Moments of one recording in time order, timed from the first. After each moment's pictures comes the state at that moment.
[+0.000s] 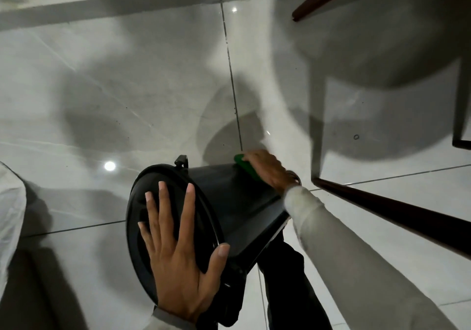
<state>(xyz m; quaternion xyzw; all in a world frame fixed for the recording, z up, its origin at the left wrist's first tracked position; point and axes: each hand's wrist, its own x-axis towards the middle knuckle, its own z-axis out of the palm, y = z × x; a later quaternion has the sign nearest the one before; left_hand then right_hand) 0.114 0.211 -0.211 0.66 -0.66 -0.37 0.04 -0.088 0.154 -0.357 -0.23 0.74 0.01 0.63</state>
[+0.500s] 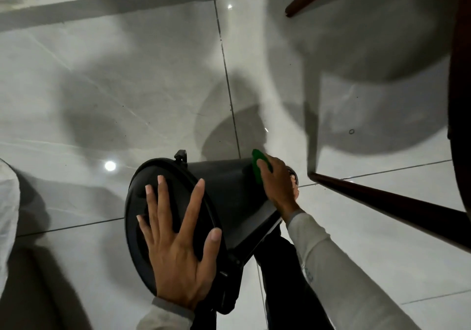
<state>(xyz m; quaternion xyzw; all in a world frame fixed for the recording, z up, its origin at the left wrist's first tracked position) 0.109 0.213 -0.209 0.65 -0.67 -0.36 0.04 -0.090 0.219 -0.348 -0.18 0.84 -0.11 0.50</state>
